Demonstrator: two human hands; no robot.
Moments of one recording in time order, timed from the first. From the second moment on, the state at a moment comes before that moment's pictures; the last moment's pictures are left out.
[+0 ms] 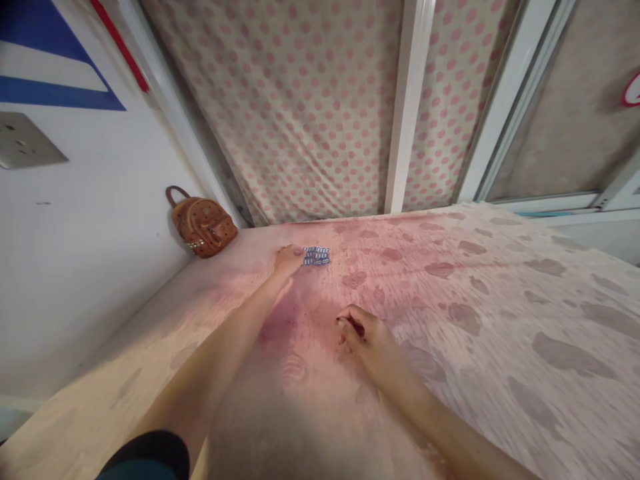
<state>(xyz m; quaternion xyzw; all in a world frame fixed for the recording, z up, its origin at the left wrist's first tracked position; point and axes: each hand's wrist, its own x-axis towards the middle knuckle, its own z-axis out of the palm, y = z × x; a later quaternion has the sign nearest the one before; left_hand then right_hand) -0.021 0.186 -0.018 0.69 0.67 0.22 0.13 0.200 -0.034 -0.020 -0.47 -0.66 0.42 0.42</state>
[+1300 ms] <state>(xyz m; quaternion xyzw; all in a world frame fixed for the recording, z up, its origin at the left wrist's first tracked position) -0.054 0.000 -0.014 0.82 0.57 0.03 0.10 0.204 -0.043 -0.008 -0.49 -0.71 0.37 0.35</state>
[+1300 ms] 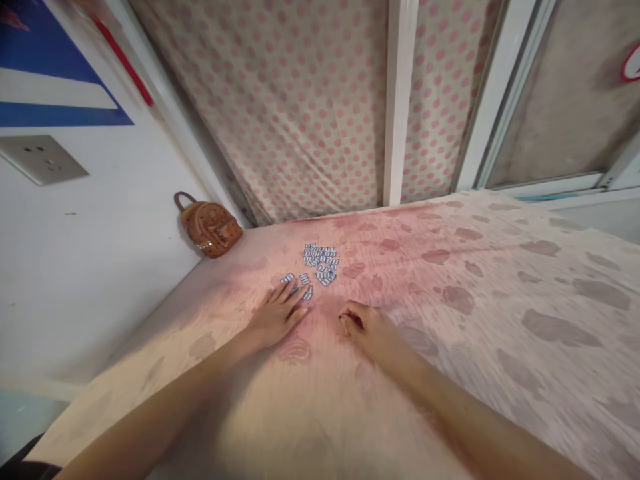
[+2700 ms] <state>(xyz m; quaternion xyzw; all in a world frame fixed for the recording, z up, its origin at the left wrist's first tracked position) 0.031 0.146 -0.020 0.77 0.62 0.05 0.11 0.206 -0.040 -0.019 -0.45 -0.74 0.34 0.35</state>
